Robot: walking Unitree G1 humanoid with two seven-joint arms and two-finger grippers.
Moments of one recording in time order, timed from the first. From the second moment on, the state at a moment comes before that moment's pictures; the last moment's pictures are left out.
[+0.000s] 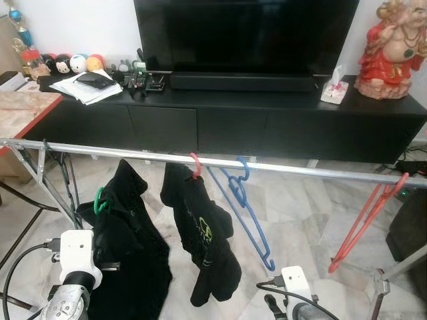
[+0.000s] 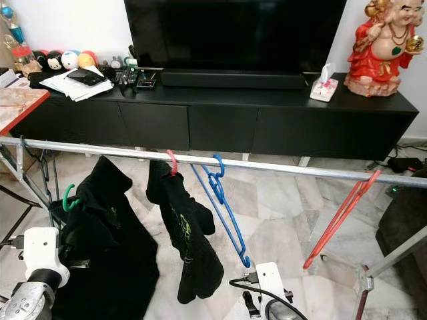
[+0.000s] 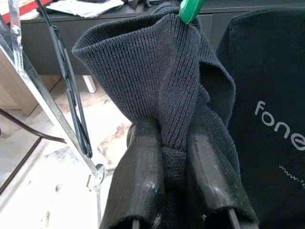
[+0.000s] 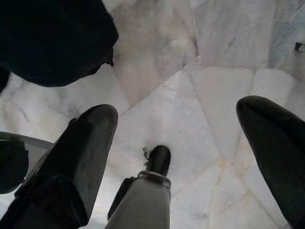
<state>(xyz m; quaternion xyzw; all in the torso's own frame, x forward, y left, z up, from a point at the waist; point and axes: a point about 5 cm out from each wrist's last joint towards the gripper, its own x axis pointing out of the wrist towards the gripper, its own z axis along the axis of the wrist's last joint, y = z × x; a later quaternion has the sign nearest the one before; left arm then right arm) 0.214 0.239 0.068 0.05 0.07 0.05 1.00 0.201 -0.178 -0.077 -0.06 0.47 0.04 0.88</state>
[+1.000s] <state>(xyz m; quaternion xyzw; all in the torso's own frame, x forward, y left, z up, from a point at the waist) 0.217 0.236 0.069 0.05 0.06 0.04 1.00 0.201 -0.180 -0.077 -0.07 0.47 0.05 0.88</state>
